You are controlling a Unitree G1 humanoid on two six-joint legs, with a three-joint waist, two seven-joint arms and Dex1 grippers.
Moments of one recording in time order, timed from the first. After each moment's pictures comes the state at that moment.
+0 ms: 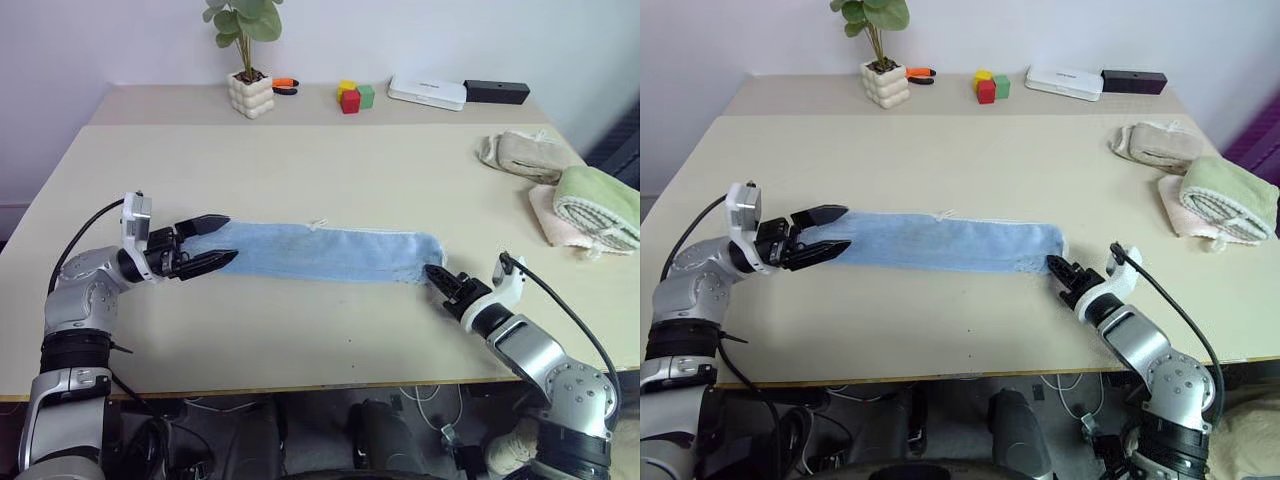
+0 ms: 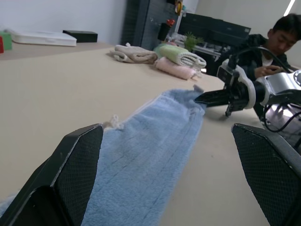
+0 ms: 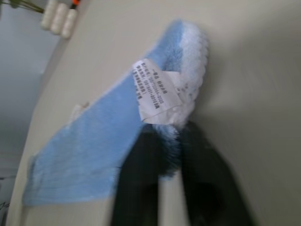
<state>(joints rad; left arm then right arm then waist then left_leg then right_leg) -0.47 0.63 0.22 0.41 -0.58 0.23 -1.47 -0.06 -0.27 -0.44 -0.24 1.29 0.91 -0.13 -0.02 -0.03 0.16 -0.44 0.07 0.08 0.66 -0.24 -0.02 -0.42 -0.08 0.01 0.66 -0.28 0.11</state>
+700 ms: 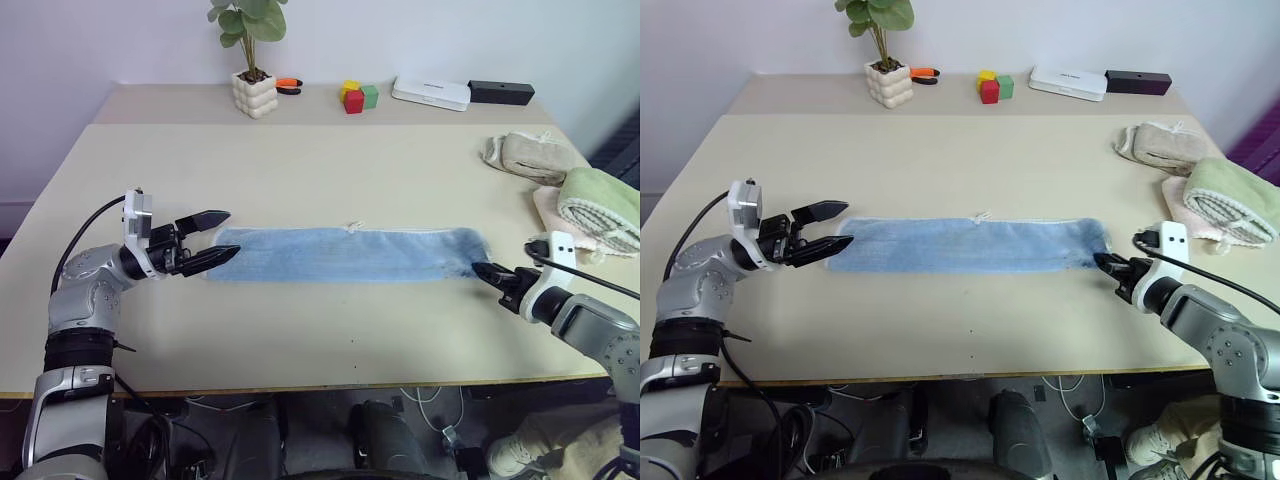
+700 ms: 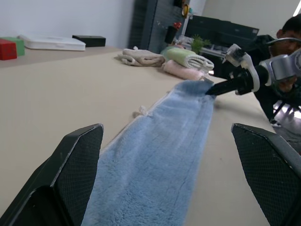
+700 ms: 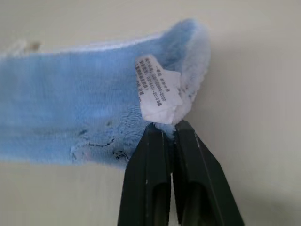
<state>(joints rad) -0.48 0.62 0.22 0.45 -0.58 0.19 -1.45 -0.09 -0.79 -0.31 -0.20 0.86 0.88 0.30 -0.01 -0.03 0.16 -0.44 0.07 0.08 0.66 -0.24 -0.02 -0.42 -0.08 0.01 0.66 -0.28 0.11</state>
